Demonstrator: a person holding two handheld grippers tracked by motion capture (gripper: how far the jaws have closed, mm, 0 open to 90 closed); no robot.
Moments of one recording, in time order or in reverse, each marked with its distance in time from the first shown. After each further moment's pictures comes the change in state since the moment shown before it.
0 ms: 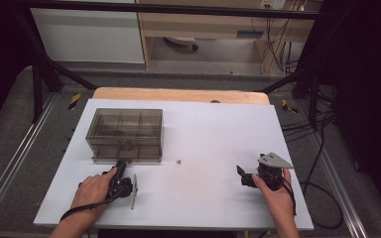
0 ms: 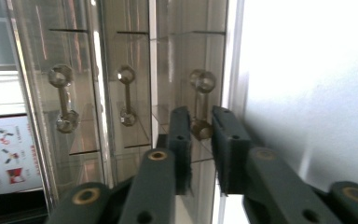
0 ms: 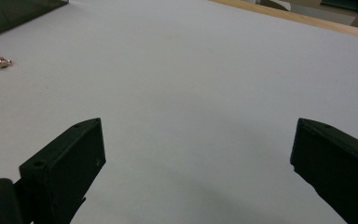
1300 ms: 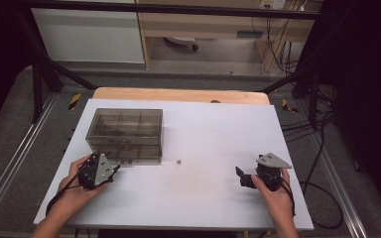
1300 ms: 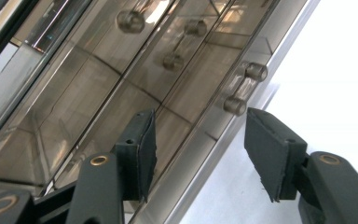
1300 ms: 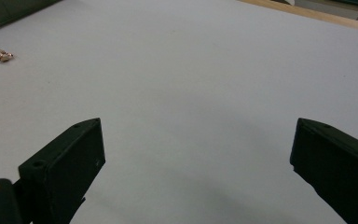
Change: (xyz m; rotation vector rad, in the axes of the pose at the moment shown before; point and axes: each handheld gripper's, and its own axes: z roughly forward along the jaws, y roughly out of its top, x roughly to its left) left arm 0.049 -0.066 0.001 -0.212 -0.327 -0.609; right arm 0.002 -0.001 0.002 0.015 0.007 -0.005
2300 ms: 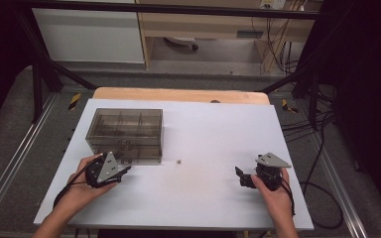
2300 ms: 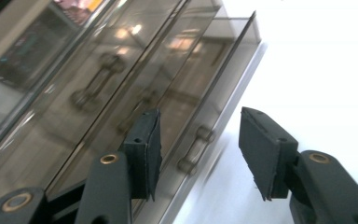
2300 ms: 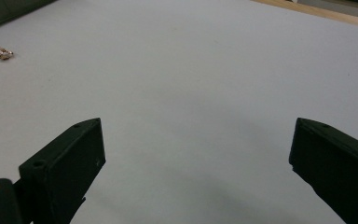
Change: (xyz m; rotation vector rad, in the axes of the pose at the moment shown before) left arm -0.004 0.031 0.007 -0.092 -0.174 -0.006; right arm 0.000 0.000 0.002 0.009 0.007 0.000
